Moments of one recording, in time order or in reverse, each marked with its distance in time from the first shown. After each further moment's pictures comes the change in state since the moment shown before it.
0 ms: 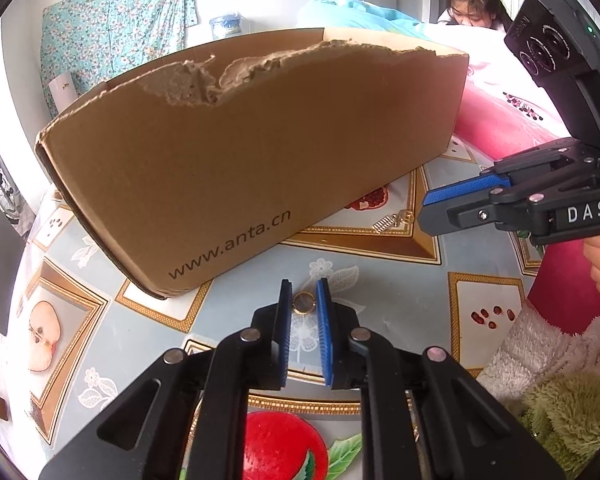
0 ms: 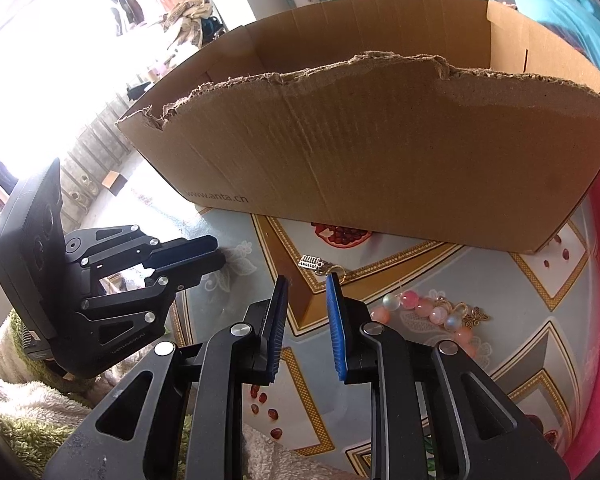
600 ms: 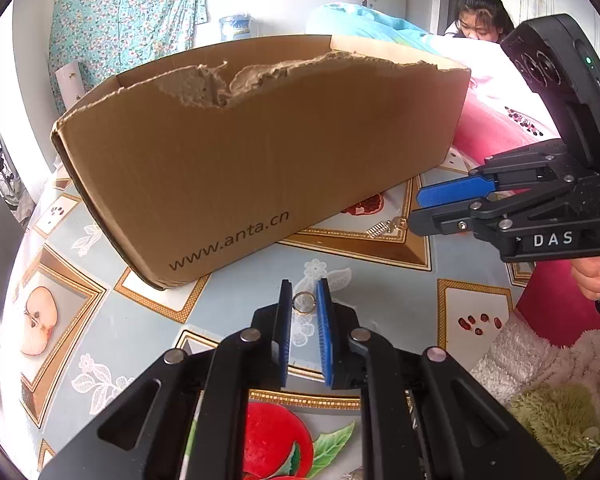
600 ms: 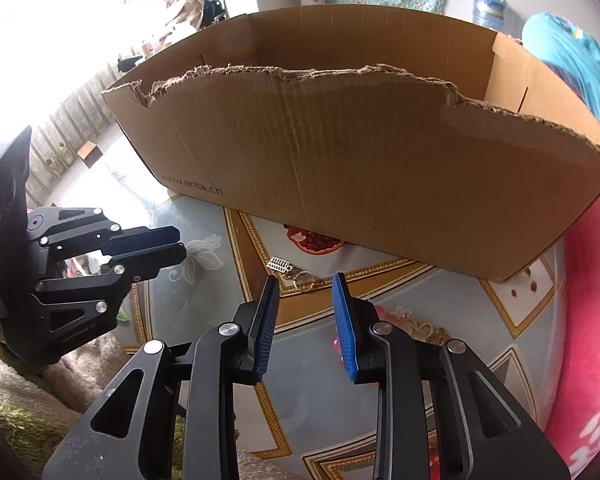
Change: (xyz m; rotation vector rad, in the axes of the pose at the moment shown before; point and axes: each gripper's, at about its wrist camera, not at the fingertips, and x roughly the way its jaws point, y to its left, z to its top) left arm -0.004 0.004 -0.003 -0.046 -0.015 -0.015; right arm 0.010 0.008 0.003 -0.151 0.013 -0.148
